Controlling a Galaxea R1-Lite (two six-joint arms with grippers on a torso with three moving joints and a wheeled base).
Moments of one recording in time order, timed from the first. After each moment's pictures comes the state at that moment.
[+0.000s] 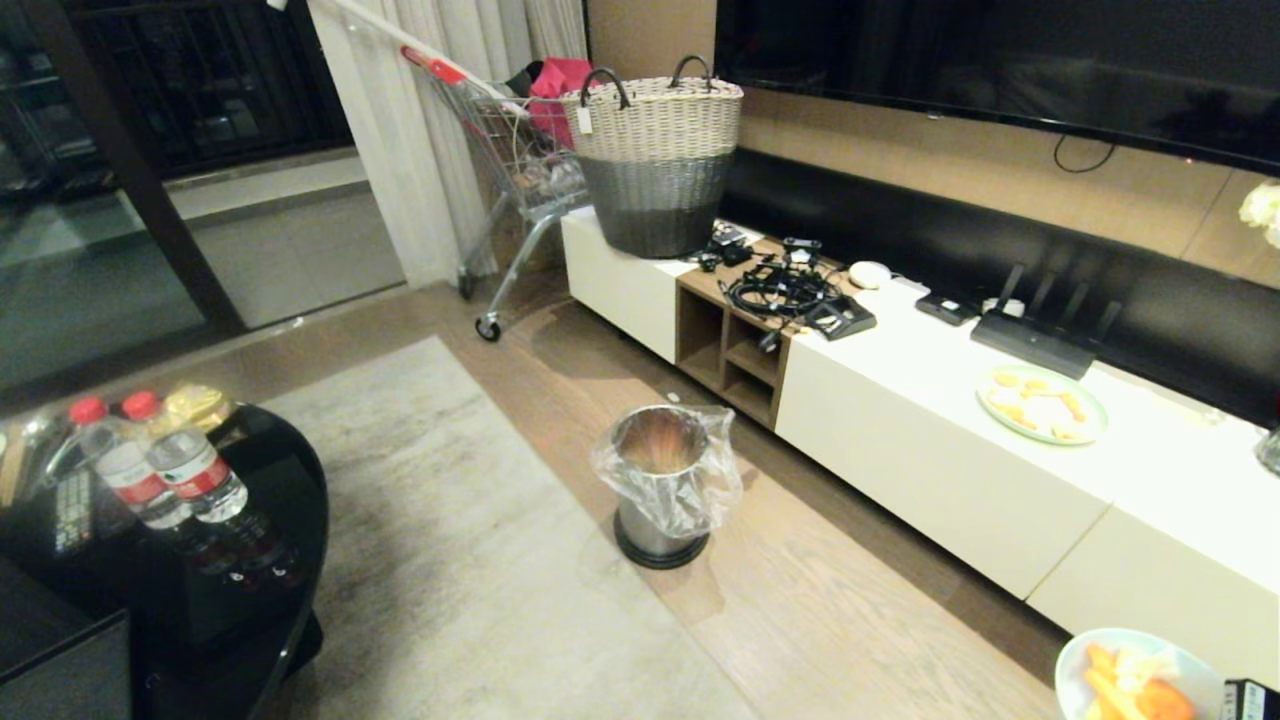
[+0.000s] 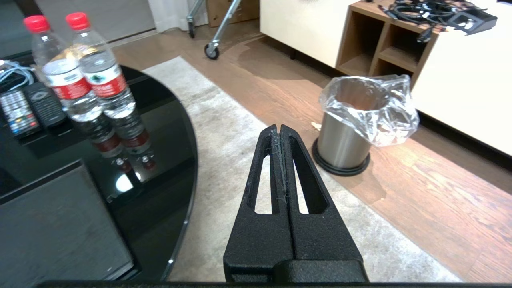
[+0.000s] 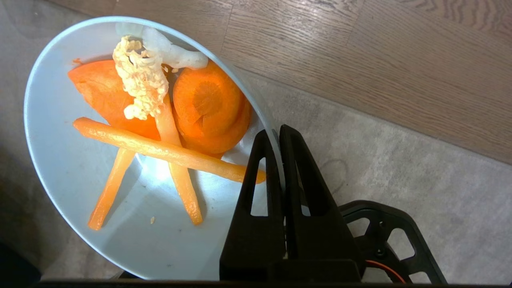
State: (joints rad) left arm 0.00 0.00 0.00 -0.01 0.01 -0.01; right arm -0.02 1.17 -0.36 0.23 -0.10 0.49
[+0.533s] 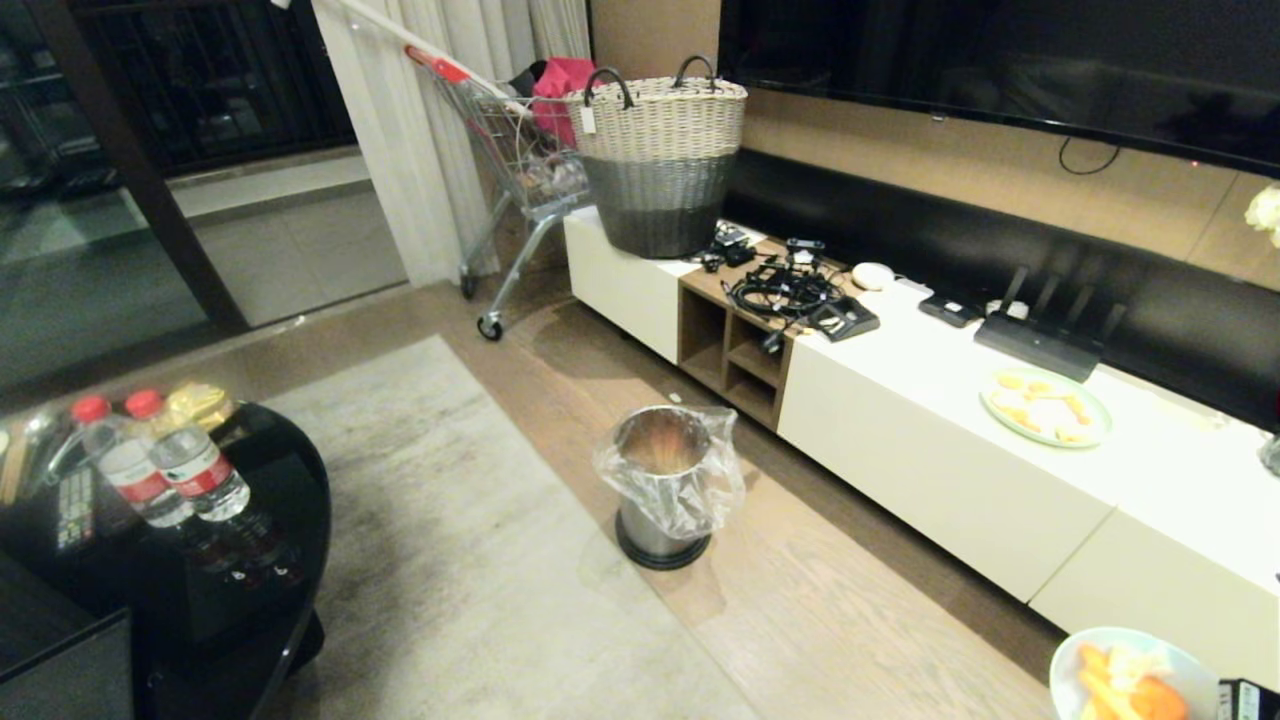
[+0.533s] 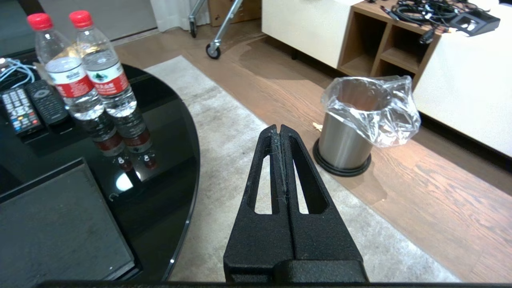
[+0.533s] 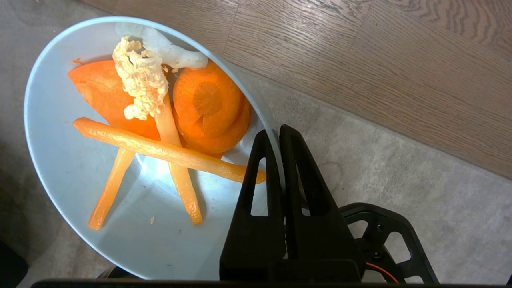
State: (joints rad) left arm 0.00 0.00 0.00 -0.01 0.01 -0.01; right arm -0.02 1.17 -0.36 0.23 -0.09 0.46
